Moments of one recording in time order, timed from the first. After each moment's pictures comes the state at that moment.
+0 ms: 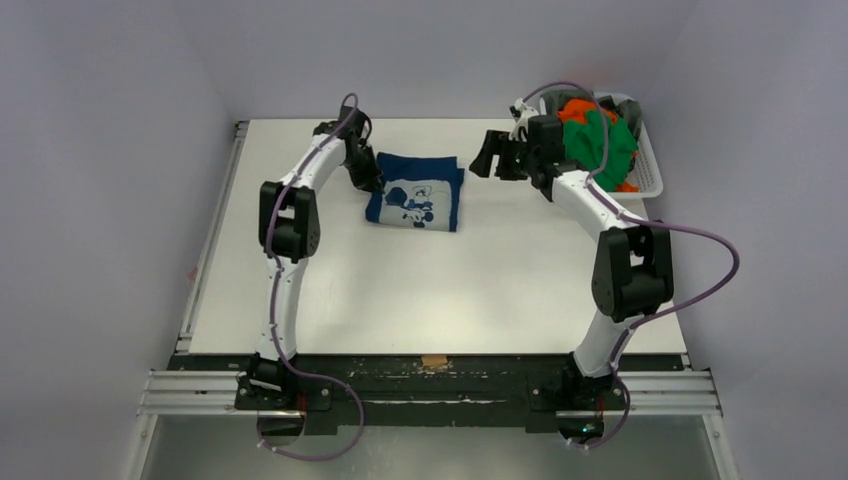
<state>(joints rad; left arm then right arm) -0.22 2.49 2.23 -0.91 0.27 -0.57 0.21 1.80 1.39 -0.15 -0.33 0.32</state>
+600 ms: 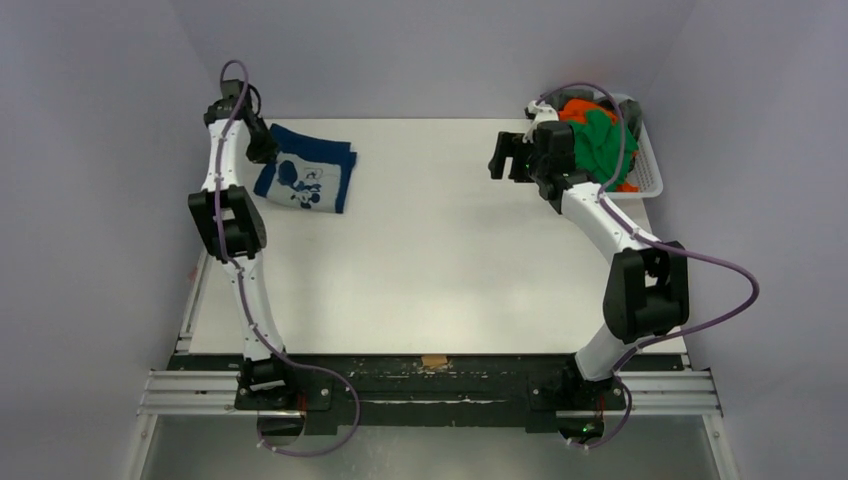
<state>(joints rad) 0.17 2.44 2.39 -1.00 0.02 -0.33 0.21 1.65 1.28 -0.14 -0.07 0.24</state>
